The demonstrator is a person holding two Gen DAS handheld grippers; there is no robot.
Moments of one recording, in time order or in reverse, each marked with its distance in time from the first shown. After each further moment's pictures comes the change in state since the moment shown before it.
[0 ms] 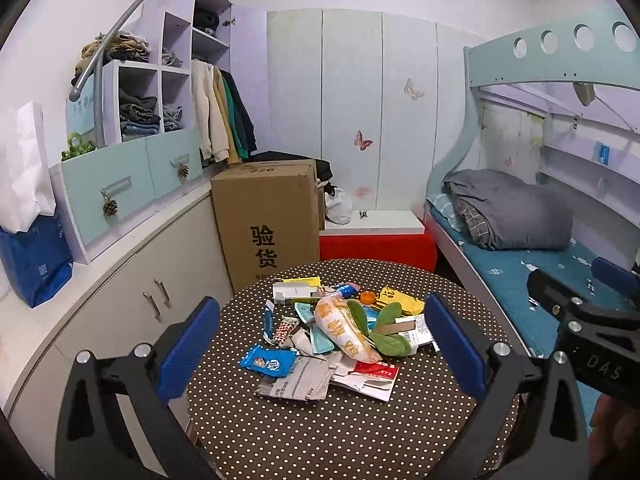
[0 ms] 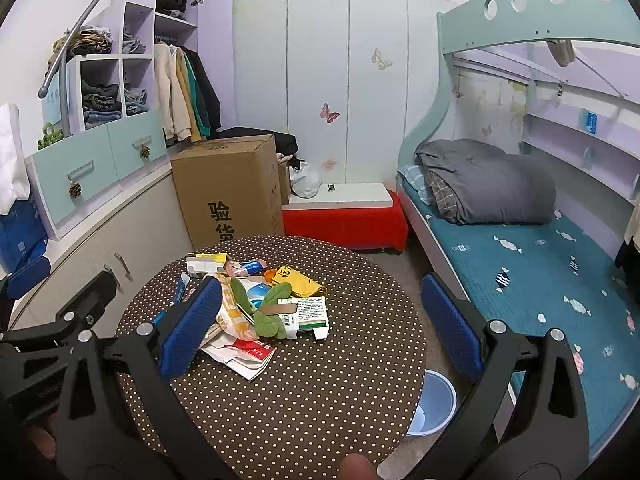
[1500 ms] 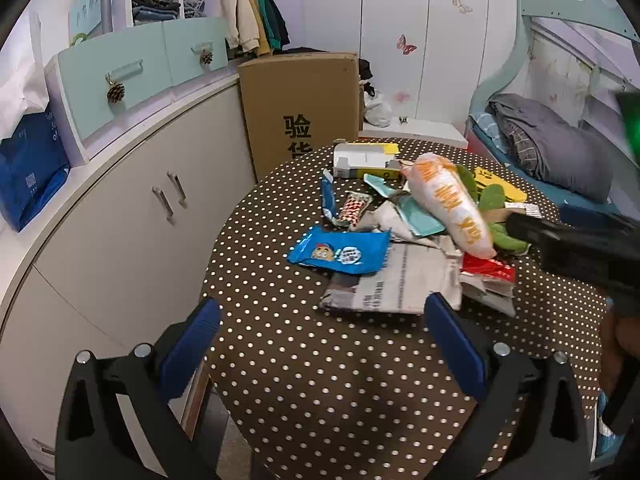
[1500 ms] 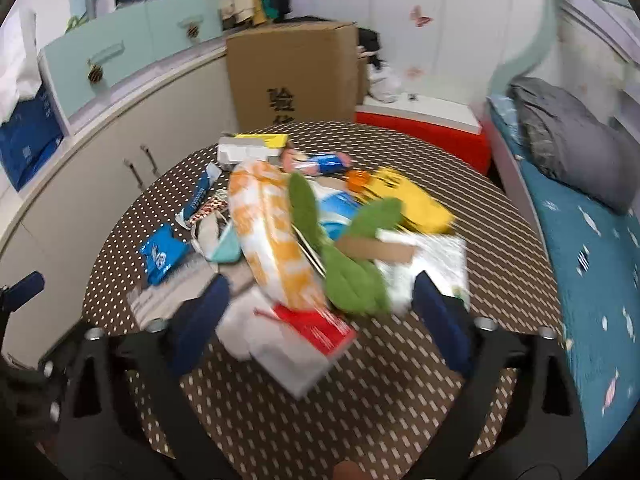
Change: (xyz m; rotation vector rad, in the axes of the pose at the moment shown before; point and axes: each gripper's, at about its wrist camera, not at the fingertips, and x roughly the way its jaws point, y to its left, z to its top) left arm 0.118 0.087 -0.105 -0.053 0.332 0.078; right arm 0.198 0.085 -0.064 -0.182 0.366 0.230
